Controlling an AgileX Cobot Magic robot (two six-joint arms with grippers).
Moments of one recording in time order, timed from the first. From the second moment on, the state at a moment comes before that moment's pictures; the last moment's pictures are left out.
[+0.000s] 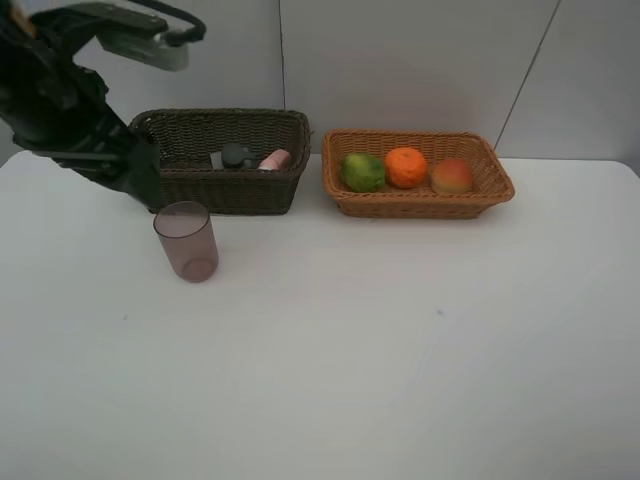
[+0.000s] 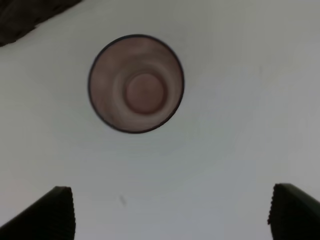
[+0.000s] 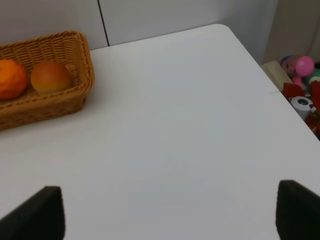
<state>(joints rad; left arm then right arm) -0.39 1.47 -1.10 0.00 0.87 0.12 -0.14 0.00 -0.53 -0.16 1.07 0.19</state>
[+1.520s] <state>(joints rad) -0.50 1.95 -1.24 0.08 0.78 0.32 -0.14 0.00 -0.53 -0.16 1.07 0.19</state>
